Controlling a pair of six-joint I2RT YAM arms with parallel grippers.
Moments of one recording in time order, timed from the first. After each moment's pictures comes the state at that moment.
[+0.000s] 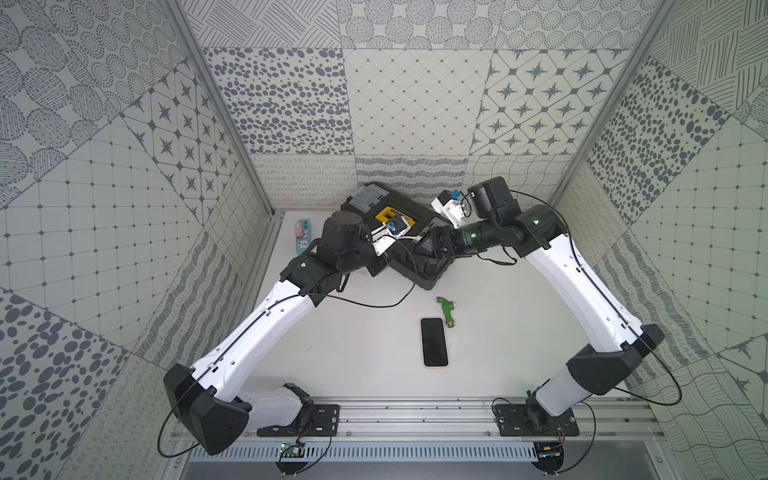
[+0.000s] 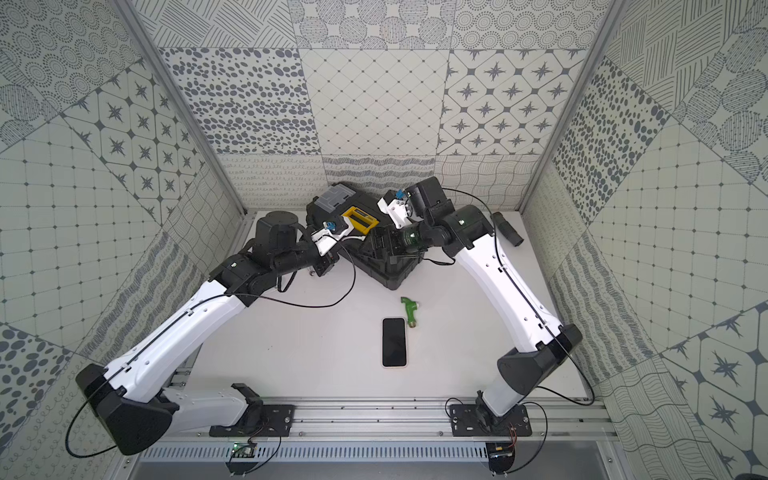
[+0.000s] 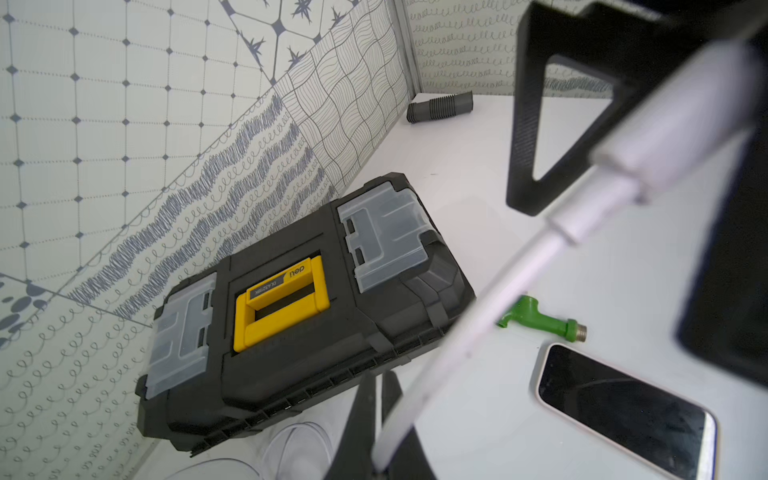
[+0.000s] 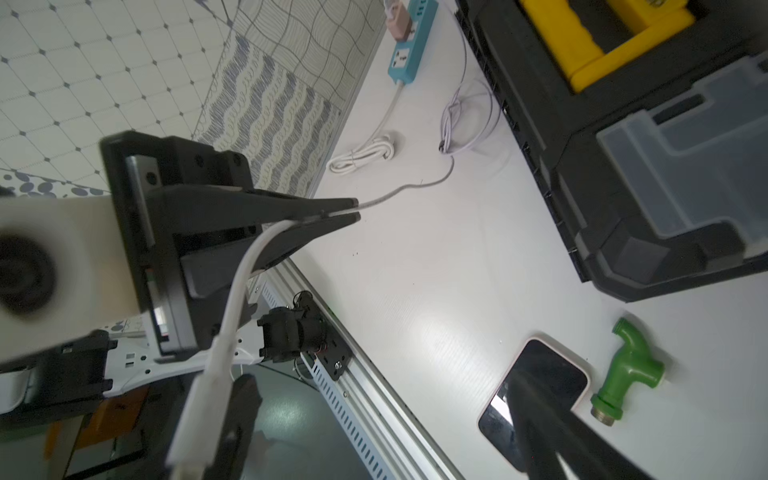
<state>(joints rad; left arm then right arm) -0.48 1.32 1.38 -0.51 0.20 0.42 0.59 1.57 1.92 -1.11 -0.50 0.38</state>
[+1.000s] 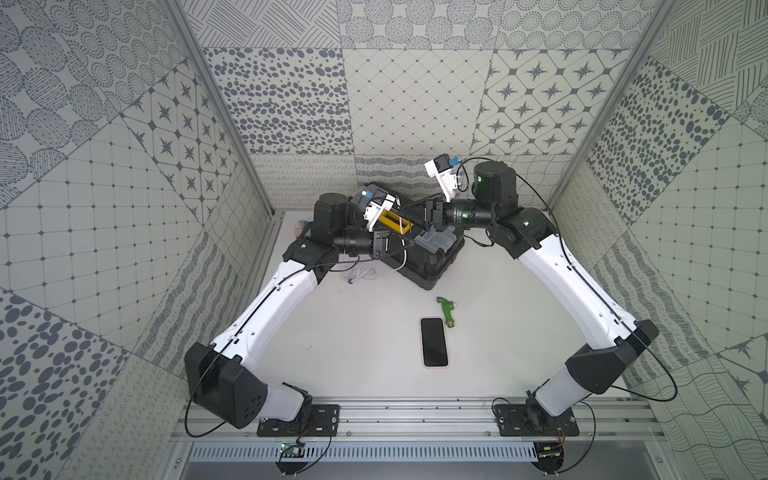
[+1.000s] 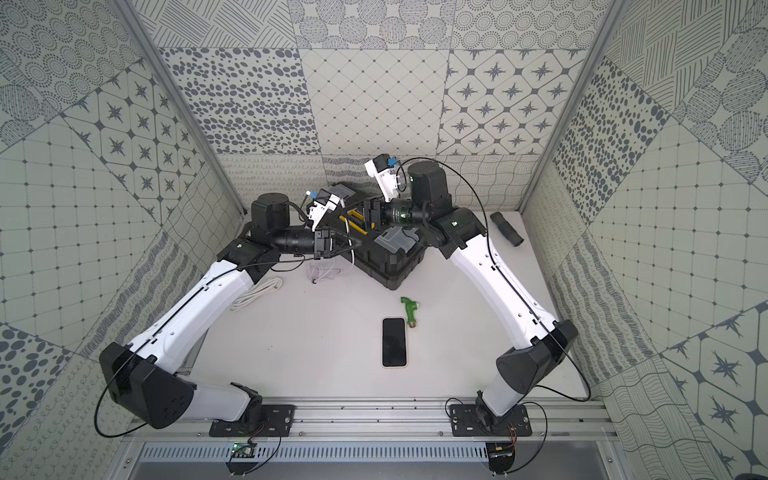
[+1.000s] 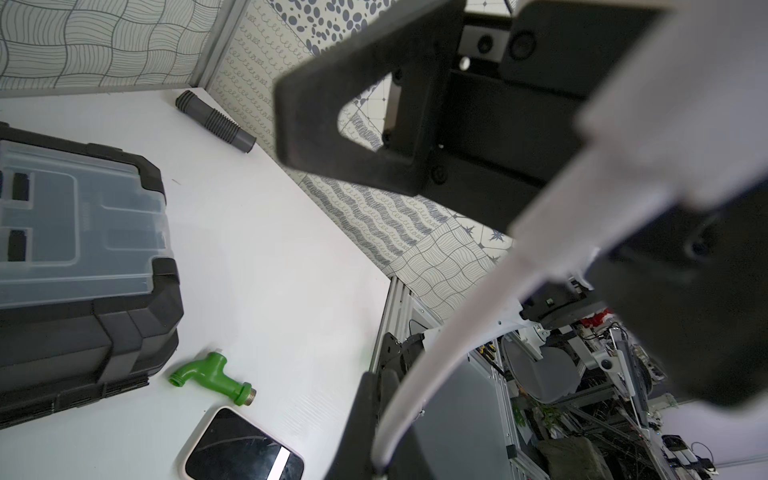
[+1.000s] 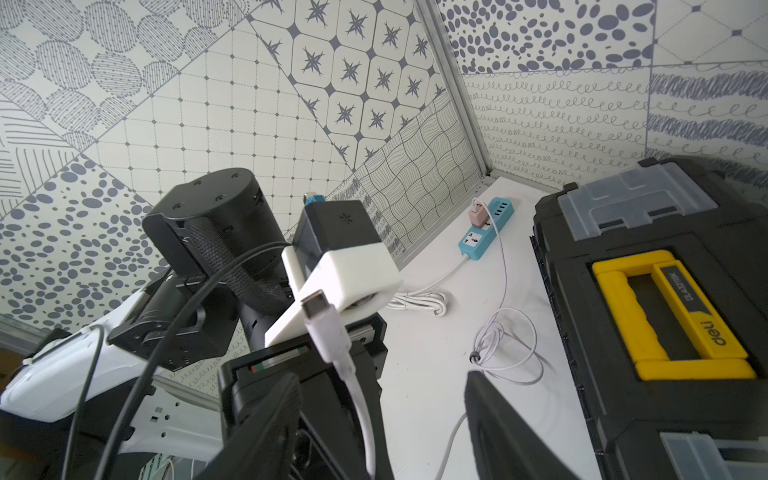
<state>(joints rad) -0.32 1.44 1.41 -0.33 1.04 -0.45 0.59 1.63 1.91 -0.56 -0.62 0.35</state>
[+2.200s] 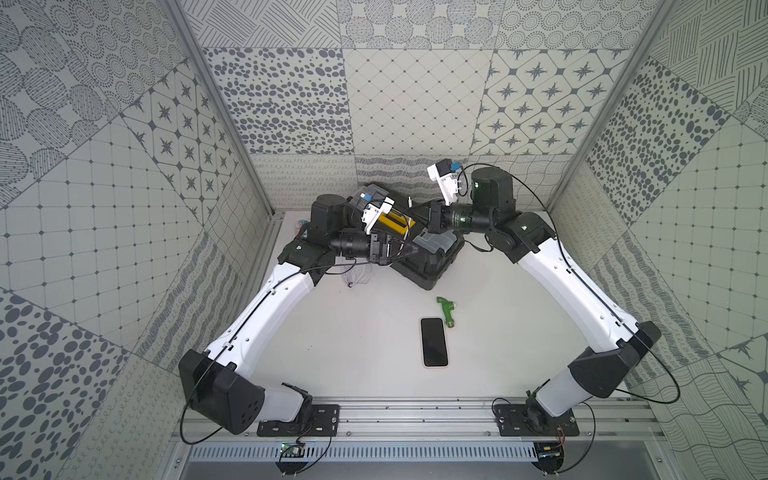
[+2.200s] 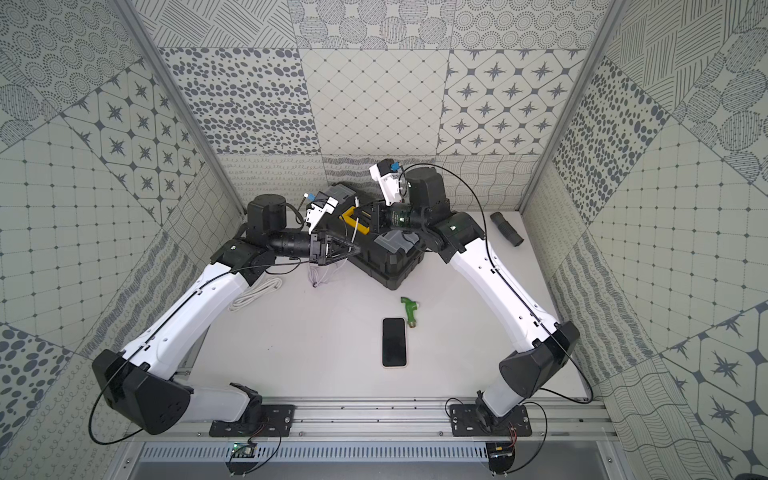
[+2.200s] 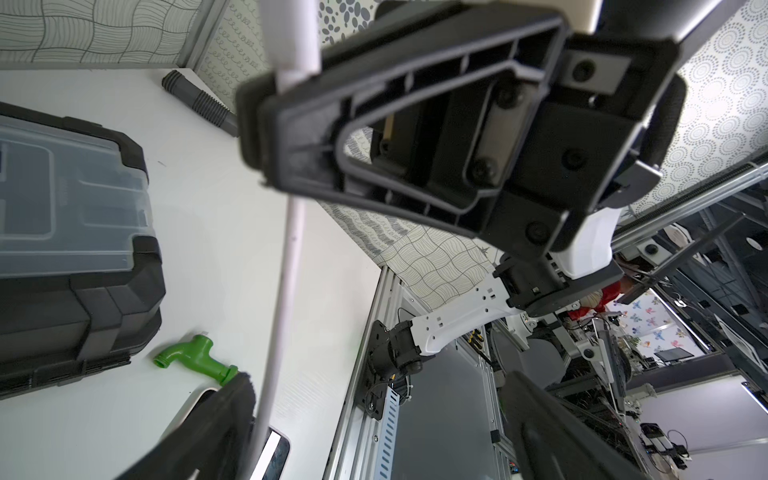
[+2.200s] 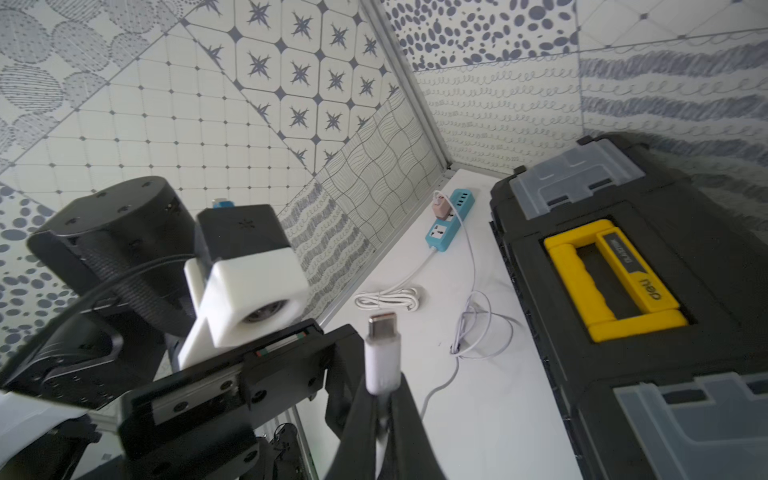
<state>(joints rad) -0.31 1.41 1.41 -0.42 1.03 -0.43 0.60 1.58 1.83 -0.56 -0.43 0.38</state>
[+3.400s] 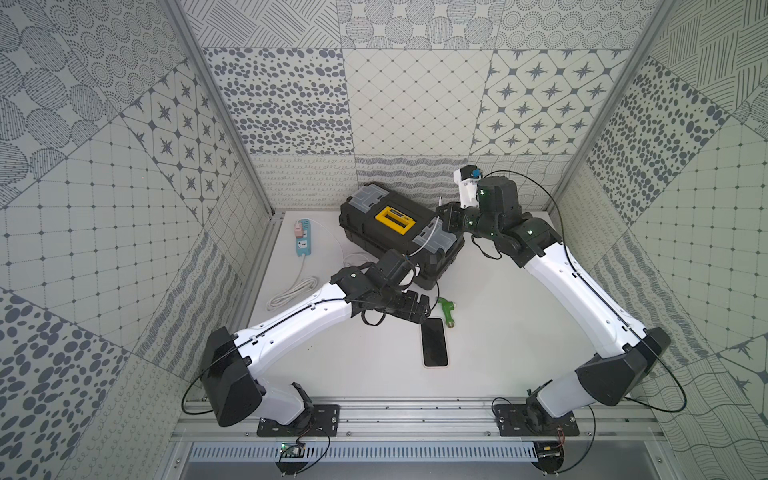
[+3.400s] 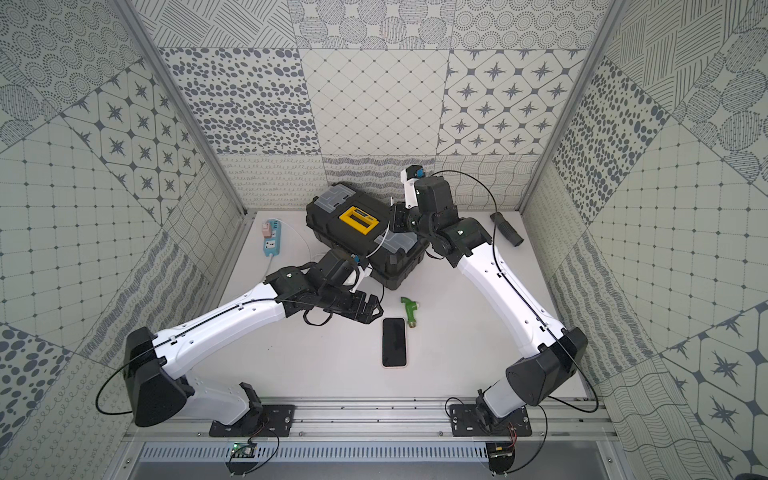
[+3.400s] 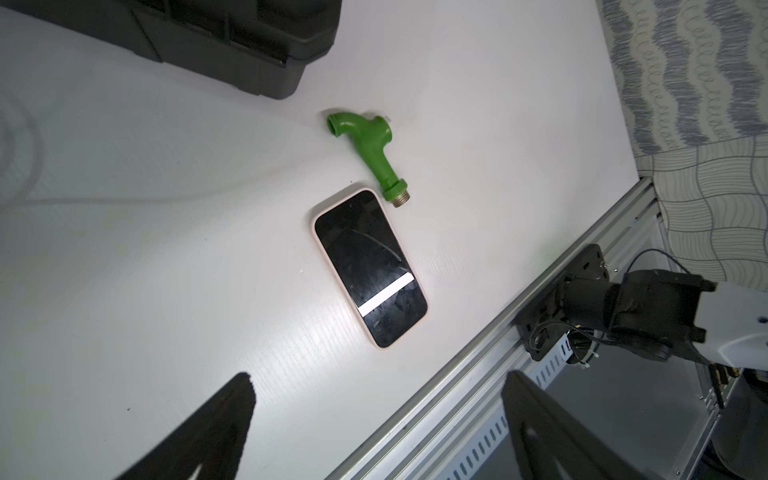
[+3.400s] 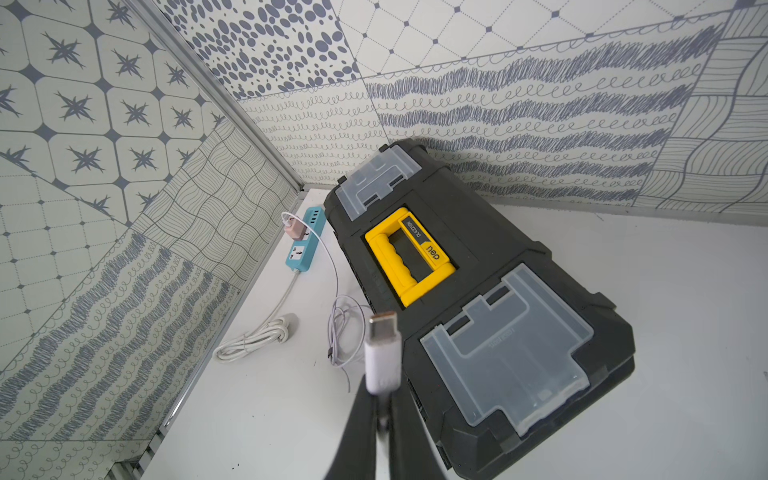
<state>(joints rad) -0.77 1.49 1.31 -0.85 0.15 -0.51 0.55 1.53 1.73 -0.62 -0.05 0.38</state>
